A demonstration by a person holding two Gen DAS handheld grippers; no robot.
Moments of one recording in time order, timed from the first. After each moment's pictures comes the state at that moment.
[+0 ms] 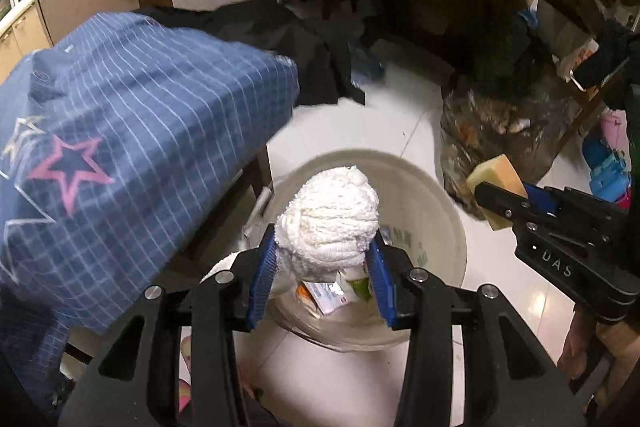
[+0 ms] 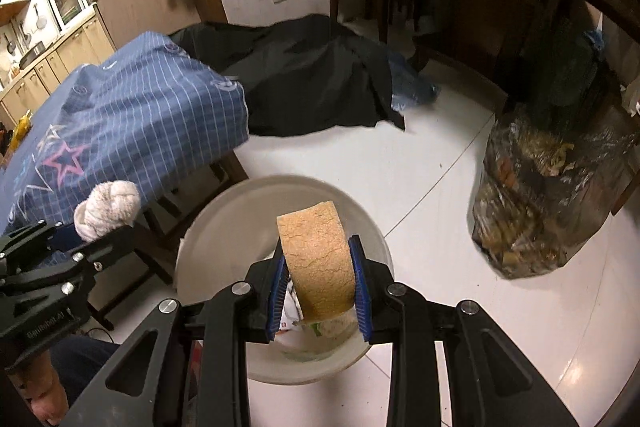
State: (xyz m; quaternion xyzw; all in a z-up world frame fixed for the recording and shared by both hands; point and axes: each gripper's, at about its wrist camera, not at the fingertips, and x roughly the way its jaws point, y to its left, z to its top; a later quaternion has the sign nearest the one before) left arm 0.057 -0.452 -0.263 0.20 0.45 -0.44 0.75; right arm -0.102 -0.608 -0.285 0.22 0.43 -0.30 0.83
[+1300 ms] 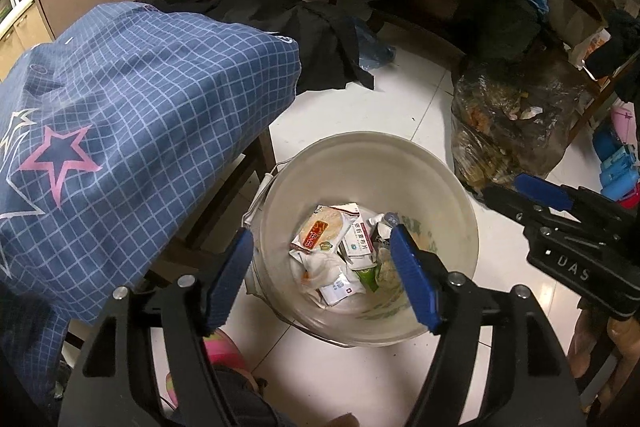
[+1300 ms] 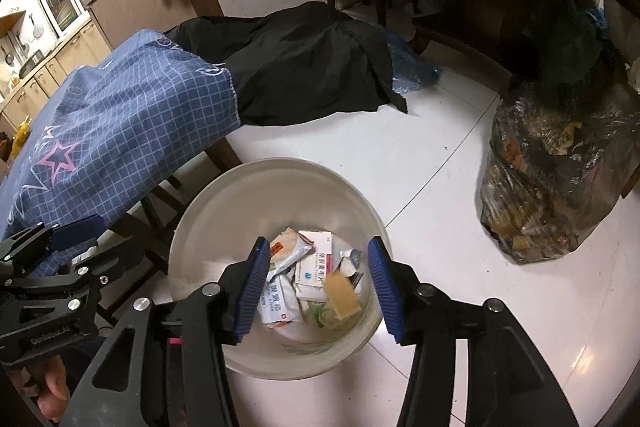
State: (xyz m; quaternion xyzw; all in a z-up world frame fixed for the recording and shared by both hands) left arm 0.055 -0.458 -0.277 0.22 0.46 -0.42 0.75; right arm -0.110 -0.619 -0.299 0.25 0.42 -0.29 0.82
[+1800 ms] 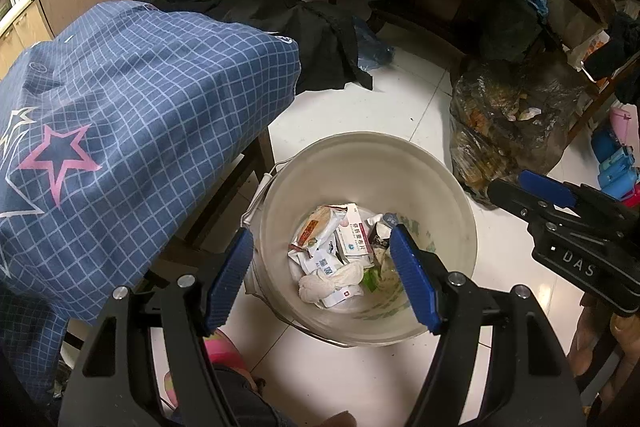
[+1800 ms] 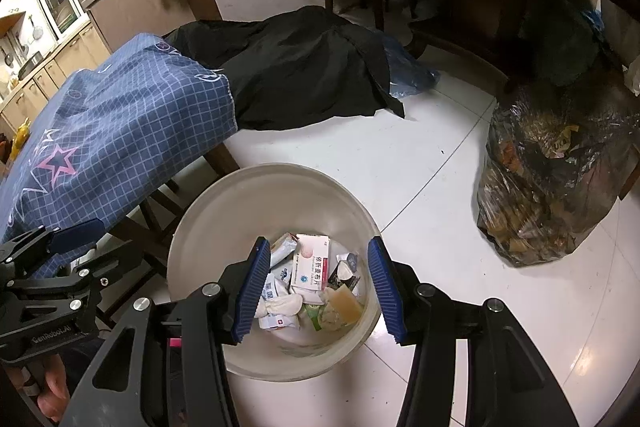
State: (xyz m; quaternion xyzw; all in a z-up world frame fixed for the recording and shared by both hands) left arm 0.057 -0.457 -0.276 0.22 0.47 -0.42 0.75; right arm -0.111 -0.619 -0.292 0.24 0.42 -0.29 0.82
